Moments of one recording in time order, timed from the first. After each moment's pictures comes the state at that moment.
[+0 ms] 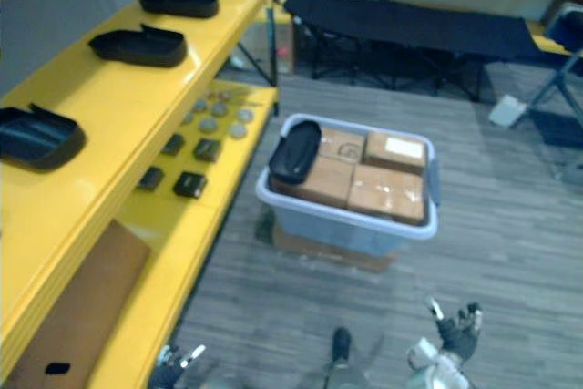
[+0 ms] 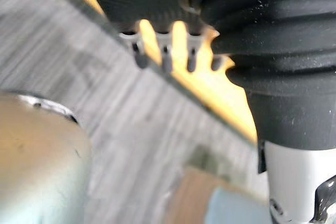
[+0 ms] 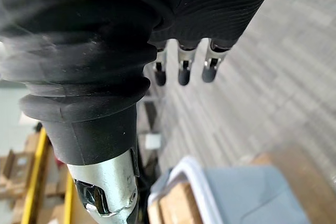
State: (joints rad) left arm 0.27 0.06 0.16 0.75 -0.18 -0.21 0.10; right arm 0.28 0.01 -0.21 0.37 0.43 -0.36 -0.32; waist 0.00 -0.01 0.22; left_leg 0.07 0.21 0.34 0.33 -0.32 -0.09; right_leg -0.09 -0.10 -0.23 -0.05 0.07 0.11
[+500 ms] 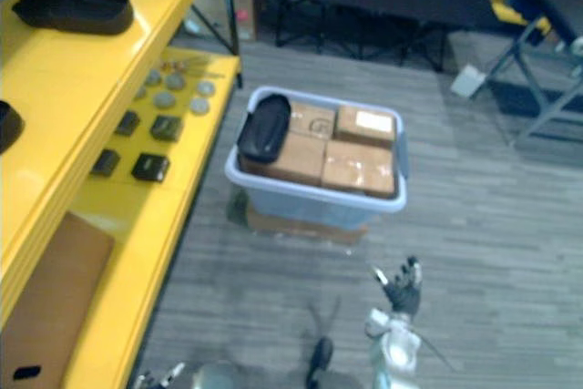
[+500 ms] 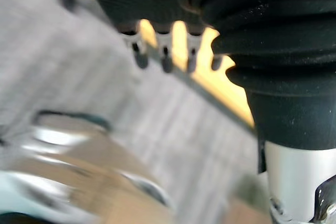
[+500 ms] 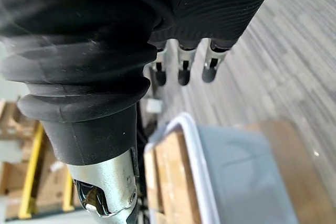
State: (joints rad) left arm 0.30 0.01 0.27 0.87 -0.32 -0.18 0.15; right arm 0.15 -0.04 -0.02 0.42 0.34 -0.37 -0.33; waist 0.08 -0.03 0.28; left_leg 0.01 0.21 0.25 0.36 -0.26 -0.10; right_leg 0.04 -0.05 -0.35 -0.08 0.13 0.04
